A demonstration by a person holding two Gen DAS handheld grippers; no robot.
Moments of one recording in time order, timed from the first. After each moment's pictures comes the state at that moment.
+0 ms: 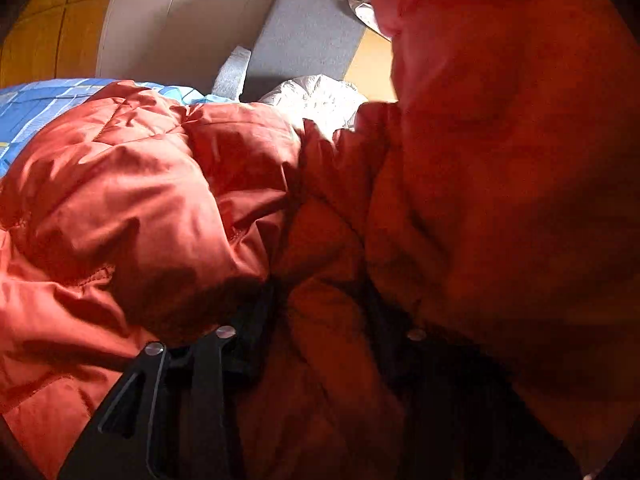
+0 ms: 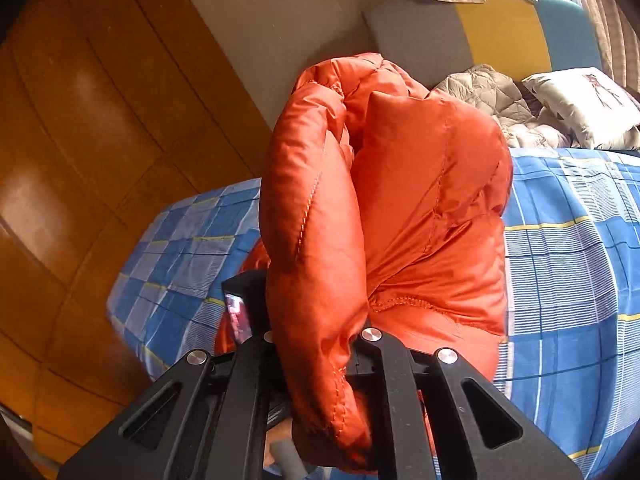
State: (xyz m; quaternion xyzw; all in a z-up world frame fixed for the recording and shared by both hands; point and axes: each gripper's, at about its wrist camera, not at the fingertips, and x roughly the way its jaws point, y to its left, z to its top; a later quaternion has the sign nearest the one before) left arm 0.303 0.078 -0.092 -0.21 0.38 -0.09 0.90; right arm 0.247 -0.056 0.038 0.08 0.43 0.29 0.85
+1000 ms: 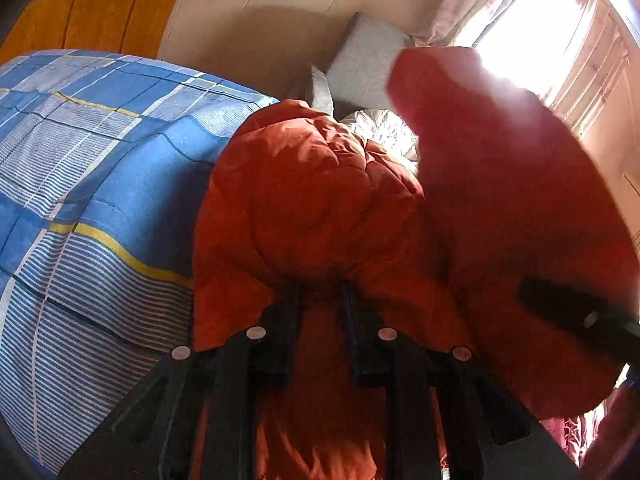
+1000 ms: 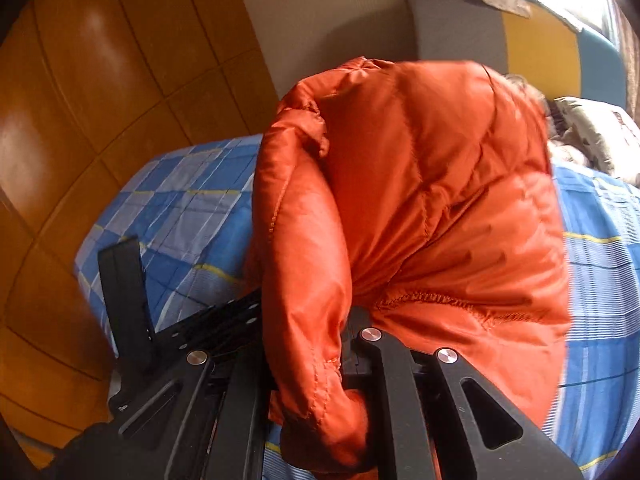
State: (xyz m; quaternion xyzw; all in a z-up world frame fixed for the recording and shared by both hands) left arm 0.219 0.201 -0.088 -0.27 0.36 -0.02 0.89; right arm 0.222 0.050 -0.006 -0.02 0.43 0.29 0.85
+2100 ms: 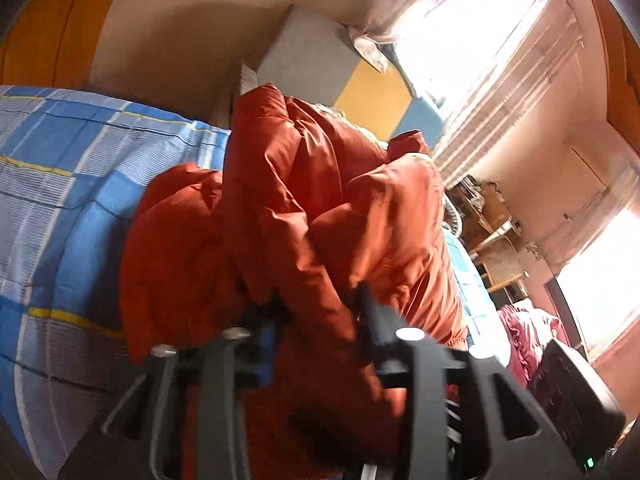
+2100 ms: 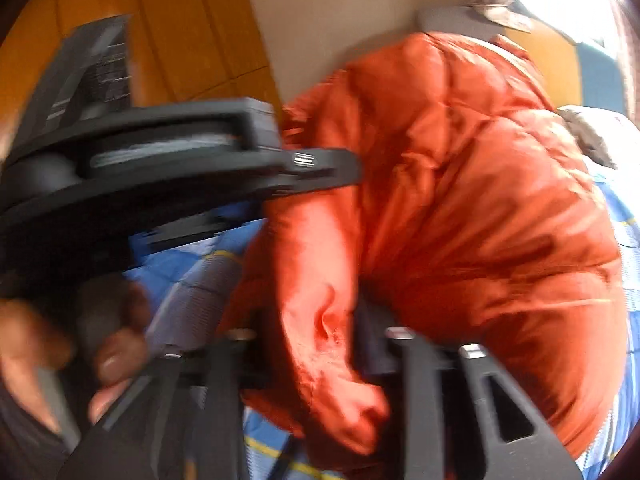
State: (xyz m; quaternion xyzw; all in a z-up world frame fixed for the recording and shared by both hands) left arm 0.235 0.200 -0.016 -0.25 0.36 -0.15 0.89; right arm 0.162 0.075 -0.065 -0.01 0.37 0.31 0.87
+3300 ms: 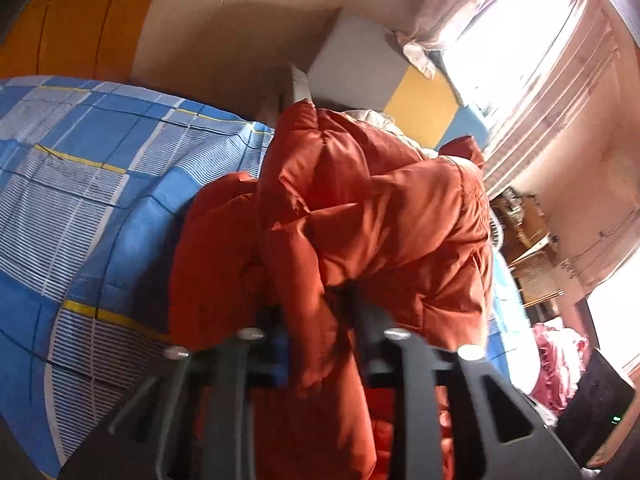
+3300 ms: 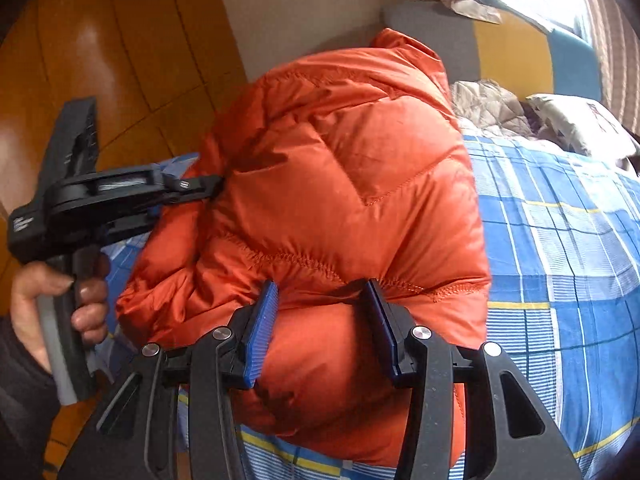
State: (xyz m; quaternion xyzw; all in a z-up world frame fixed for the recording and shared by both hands) left arm 0.238 0.223 -0.023 -0.24 0.39 -0.05 0.89; right arm 0.191 -0.012 -0.071 -0.01 0.39 0.27 0.88
